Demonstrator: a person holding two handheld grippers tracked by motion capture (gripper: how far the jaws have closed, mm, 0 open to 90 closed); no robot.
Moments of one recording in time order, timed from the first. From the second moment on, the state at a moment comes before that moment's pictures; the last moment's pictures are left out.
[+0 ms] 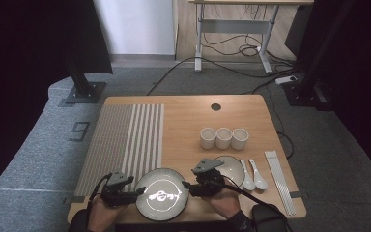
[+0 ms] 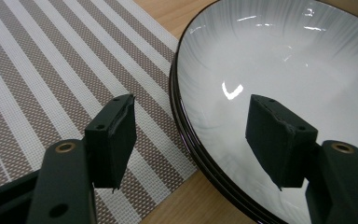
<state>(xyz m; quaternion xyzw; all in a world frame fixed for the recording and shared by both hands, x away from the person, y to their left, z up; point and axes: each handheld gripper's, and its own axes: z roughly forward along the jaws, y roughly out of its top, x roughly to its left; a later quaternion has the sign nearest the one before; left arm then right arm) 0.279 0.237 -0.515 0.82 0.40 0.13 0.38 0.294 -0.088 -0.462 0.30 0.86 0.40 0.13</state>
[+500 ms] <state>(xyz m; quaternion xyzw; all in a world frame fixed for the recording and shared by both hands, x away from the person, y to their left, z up) 0.279 0.235 -0.518 0.82 0.41 0.12 0.38 0.287 -0.071 -0.485 0.29 0.87 0.38 0.12</state>
